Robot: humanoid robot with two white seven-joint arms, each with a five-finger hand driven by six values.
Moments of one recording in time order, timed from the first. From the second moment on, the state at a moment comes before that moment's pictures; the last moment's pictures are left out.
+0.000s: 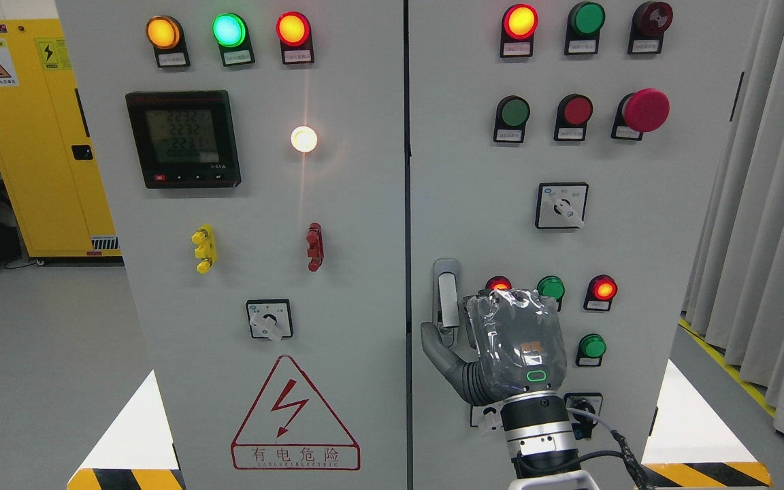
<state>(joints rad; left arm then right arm) -0.04 -0.11 -0.08 0.00 0.15 -0.04 0.10 -0.48 0.14 0.25 -1.75 1.55 0.14 -0.03</state>
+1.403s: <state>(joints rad) -0.04 -0.11 -0.08 0.00 0.15 -0.04 0.10 -0.49 0.14 0.24 -1.74 1.54 0.15 -0.03</state>
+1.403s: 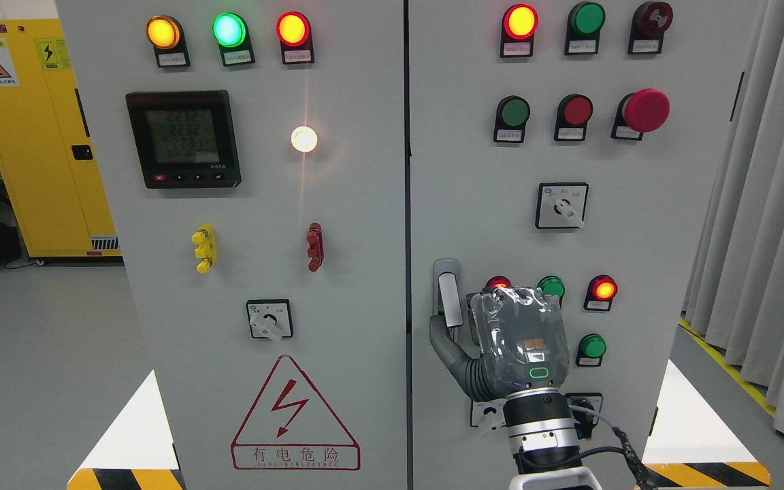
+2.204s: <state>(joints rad) -0.04 -0.11 -0.08 0.00 0.15 -0.04 0.10 -0.48 0.15 0.23 -1.74 1.54 0.15 -0.02</state>
